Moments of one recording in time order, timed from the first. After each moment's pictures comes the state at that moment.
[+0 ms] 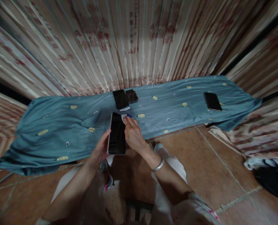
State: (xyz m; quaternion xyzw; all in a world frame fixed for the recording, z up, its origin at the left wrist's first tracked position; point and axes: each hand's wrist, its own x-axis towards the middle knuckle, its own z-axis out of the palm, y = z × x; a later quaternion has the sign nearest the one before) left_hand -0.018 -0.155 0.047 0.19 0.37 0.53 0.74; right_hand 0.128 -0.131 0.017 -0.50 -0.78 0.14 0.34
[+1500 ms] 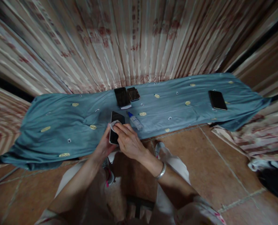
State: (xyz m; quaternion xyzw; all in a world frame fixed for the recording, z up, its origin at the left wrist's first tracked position) left_hand -0.015 -0.145 0.029 0.07 0.42 0.51 0.75; right_hand 0.116 -0.162 0.037 -0.40 -0.82 0.17 0.38
